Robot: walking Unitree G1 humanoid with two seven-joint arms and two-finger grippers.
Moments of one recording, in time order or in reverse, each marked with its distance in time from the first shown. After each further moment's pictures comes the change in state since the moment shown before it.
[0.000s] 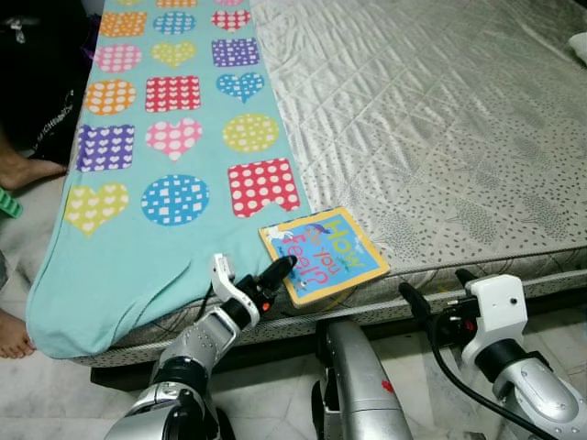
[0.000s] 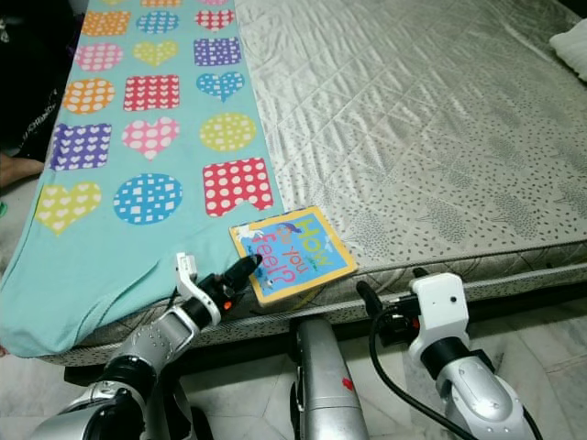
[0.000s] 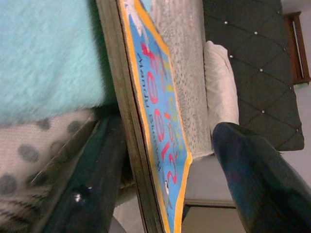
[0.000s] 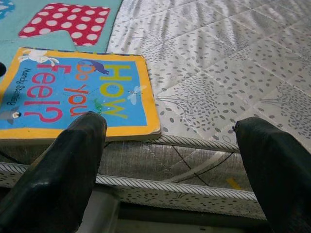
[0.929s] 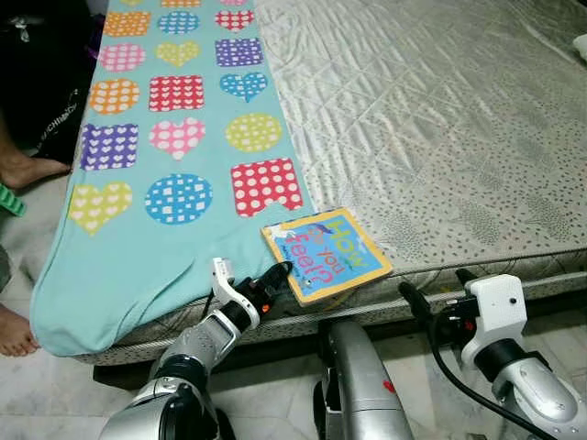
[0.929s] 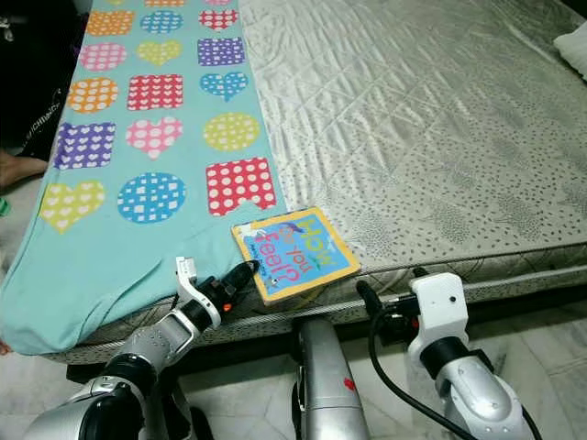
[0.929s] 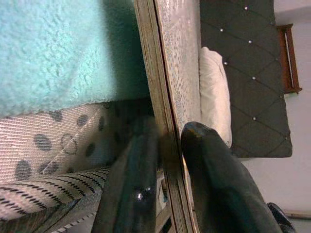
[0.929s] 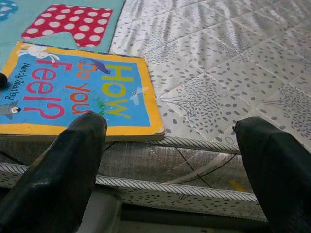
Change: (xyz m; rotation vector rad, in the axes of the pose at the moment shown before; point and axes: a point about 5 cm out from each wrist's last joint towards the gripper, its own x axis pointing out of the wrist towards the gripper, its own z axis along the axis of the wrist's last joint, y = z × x) left arm -0.001 0.003 0.000 -0.045 -0.011 -0.013; right arm 0.000 0.001 0.000 0.000 -0.001 -0.003
